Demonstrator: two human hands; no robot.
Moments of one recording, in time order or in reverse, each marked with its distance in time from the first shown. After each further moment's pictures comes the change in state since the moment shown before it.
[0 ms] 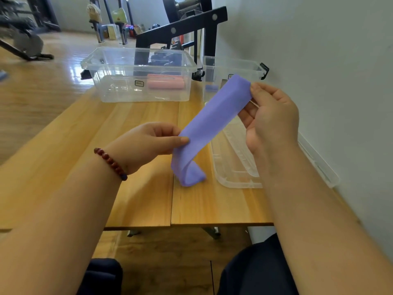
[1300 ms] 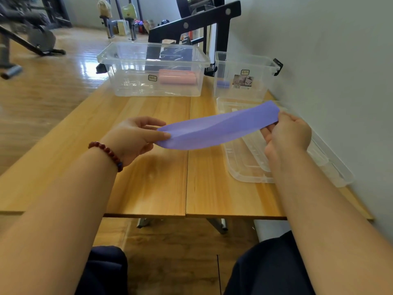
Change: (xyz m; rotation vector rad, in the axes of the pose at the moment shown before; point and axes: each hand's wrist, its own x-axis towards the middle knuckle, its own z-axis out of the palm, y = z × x) left_hand -0.014 -0.021 -0.038 -0.143 0.360 -0.295; right_hand 0.029 0.037 -0.037 -0.155 0.390 0.072
